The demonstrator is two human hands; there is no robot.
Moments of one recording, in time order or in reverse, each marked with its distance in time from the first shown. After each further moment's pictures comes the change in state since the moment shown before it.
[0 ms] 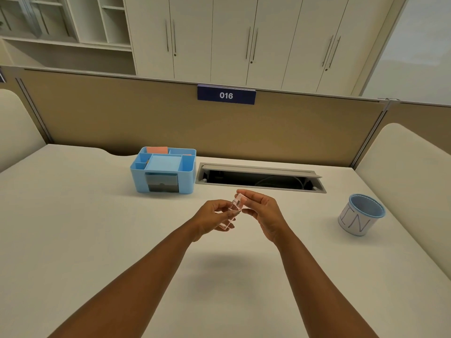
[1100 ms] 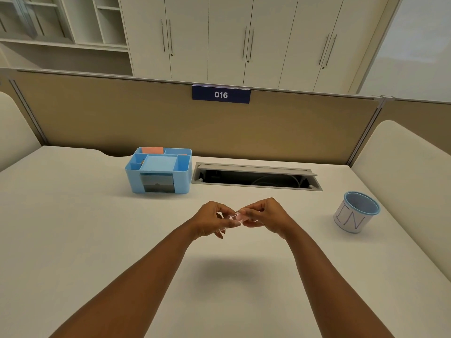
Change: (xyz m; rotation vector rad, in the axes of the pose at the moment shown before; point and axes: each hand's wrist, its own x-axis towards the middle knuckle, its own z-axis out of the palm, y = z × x) left_hand 0.000 0.004 0.009 0.207 -0.083 0.043; right_hand -0.001 -0.002 -0.034 -0.427 -0.172 0.074
